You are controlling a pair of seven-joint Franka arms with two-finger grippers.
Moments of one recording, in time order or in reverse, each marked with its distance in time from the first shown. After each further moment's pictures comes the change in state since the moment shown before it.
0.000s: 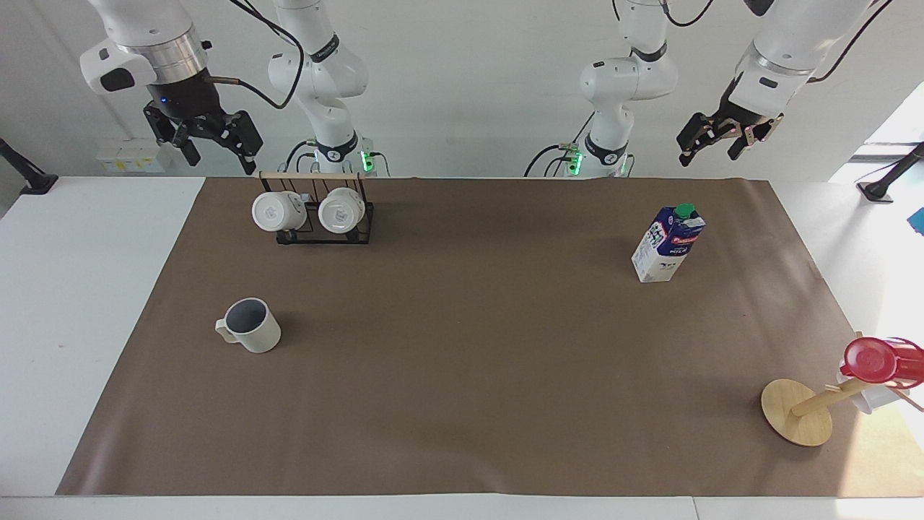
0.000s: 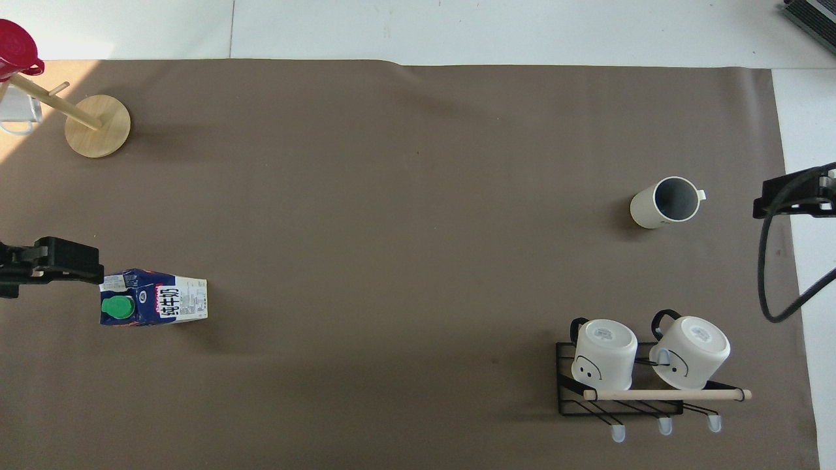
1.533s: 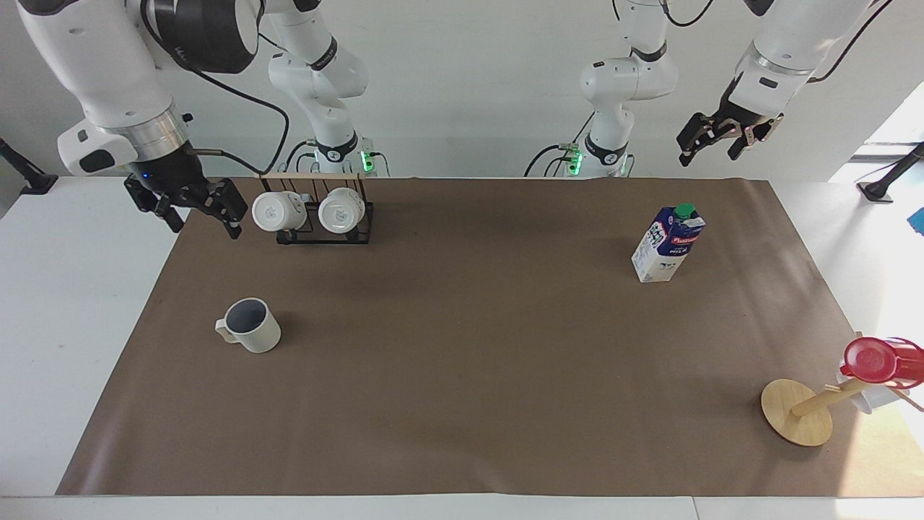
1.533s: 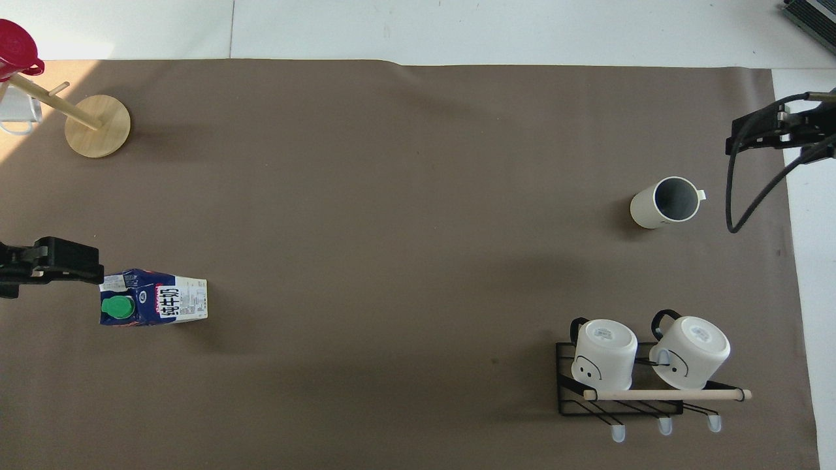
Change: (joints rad) left arm 0.000 0.000 0.000 0.000 0.000 0.000 0.000; right arm -0.023 0.238 0.000 0.129 -0.001 0.168 -0.086
